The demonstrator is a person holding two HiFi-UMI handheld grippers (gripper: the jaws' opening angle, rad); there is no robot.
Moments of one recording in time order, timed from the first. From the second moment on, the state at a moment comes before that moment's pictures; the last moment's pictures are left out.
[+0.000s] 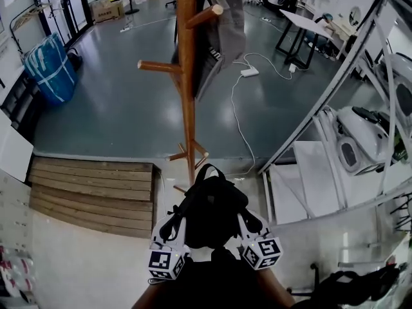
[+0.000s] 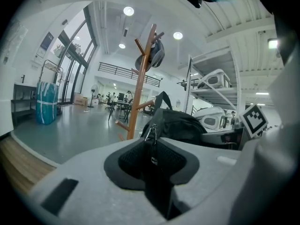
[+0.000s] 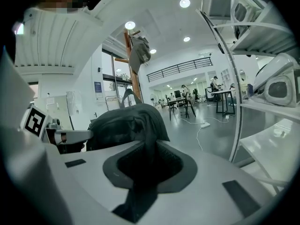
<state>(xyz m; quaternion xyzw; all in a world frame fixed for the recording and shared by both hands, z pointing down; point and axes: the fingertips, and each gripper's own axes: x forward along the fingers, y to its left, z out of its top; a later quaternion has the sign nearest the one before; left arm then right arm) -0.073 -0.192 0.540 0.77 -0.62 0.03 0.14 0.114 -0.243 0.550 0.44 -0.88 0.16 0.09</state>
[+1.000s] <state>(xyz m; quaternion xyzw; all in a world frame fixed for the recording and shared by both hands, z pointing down) -0.068 -0.161 0.566 0.78 -0.60 0.04 0.18 0.120 -0.204 0.577 0.44 -0.87 0.19 0.11</state>
